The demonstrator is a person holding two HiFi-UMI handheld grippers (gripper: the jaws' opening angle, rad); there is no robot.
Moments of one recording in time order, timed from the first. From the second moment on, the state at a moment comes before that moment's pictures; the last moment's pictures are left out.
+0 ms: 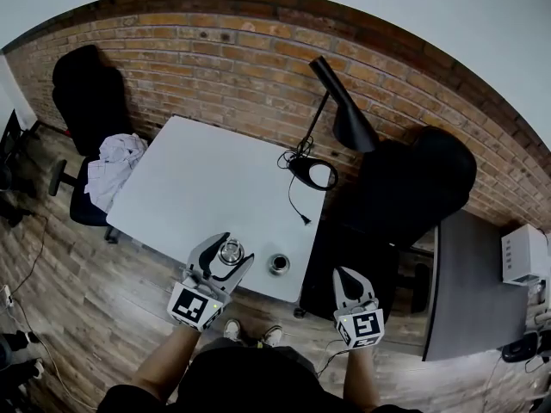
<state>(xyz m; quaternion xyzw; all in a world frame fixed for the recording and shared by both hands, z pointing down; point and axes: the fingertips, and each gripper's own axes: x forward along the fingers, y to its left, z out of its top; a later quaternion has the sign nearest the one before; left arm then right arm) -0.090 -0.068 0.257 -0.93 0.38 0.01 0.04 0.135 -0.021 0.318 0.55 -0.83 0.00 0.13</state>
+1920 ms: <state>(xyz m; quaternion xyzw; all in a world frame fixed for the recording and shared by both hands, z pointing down) -0.143 -0.019 0.207 -0.92 0.39 0.06 0.04 0.103 0.055 0.216 0.58 -0.81 -0.03 0.07</state>
